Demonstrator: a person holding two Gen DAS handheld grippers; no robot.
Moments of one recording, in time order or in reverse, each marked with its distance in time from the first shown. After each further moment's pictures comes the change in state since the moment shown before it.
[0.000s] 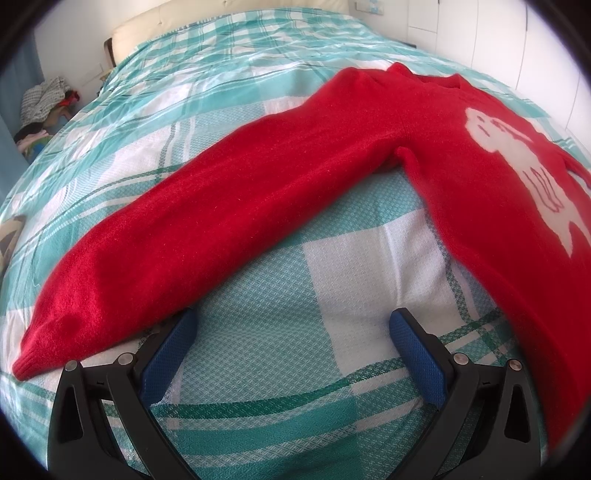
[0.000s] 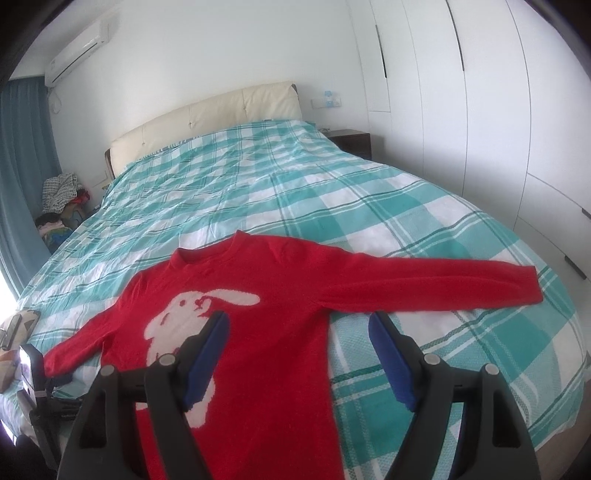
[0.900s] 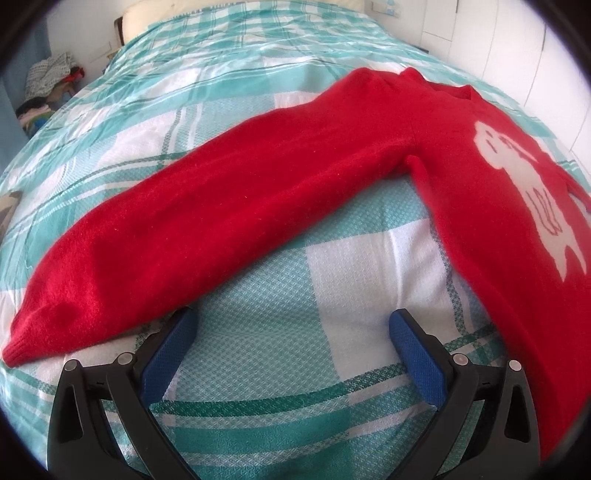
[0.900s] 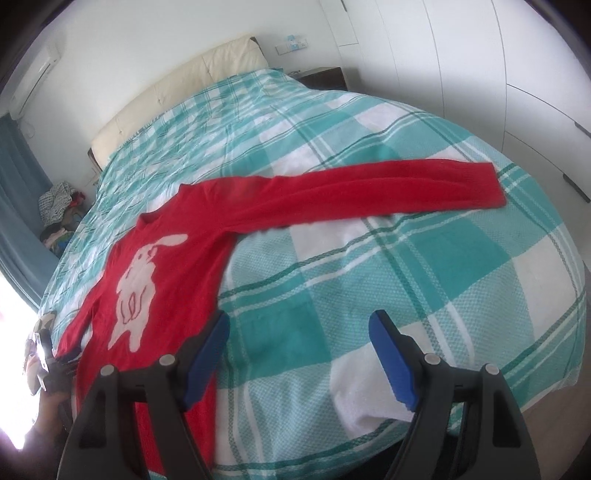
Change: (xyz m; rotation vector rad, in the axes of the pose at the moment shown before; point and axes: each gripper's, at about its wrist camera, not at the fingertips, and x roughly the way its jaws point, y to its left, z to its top) left arm 0.000 0.007 0.006 -0.098 0.054 -0.046; right arm -0.020 -0.138 -0.027 0.131 0.211 0.053
